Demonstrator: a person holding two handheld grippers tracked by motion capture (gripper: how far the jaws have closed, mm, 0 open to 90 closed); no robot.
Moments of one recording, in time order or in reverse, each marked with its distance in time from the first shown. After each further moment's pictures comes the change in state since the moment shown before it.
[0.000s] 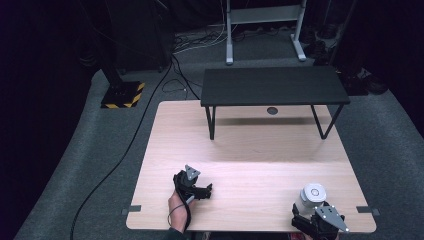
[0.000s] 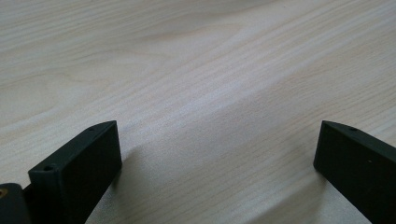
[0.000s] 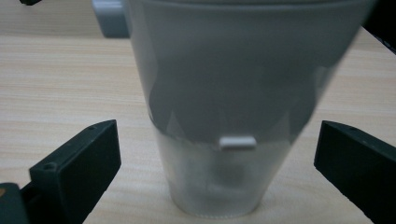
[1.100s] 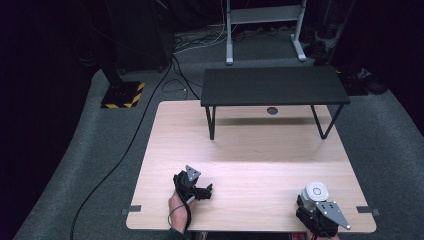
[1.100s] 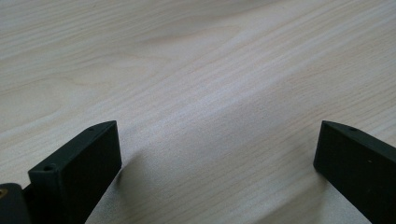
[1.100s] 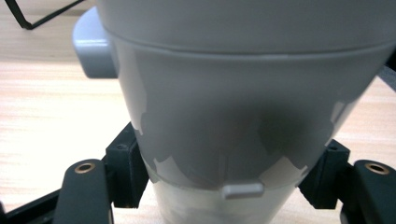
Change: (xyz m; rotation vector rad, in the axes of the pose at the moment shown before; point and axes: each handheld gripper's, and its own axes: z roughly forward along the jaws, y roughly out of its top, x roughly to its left) left arm -0.004 -0.001 -0.001 -0.006 0.013 0.015; right arm 0.002 0.007 -0.001 -0.059 -0.017 0.010
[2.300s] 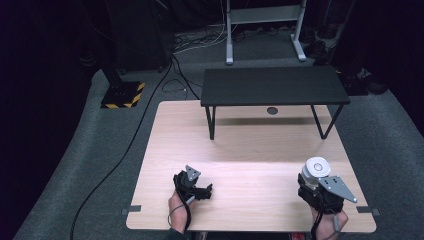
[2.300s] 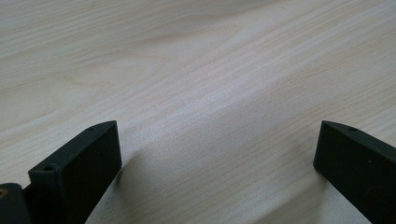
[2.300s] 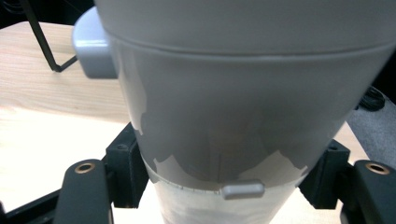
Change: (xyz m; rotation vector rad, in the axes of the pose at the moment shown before) left arm 0.001 0.000 0.000 0.002 -0.004 -0.002; right arm -0.011 0.078 0.006 -0.039 0.068 -0.086
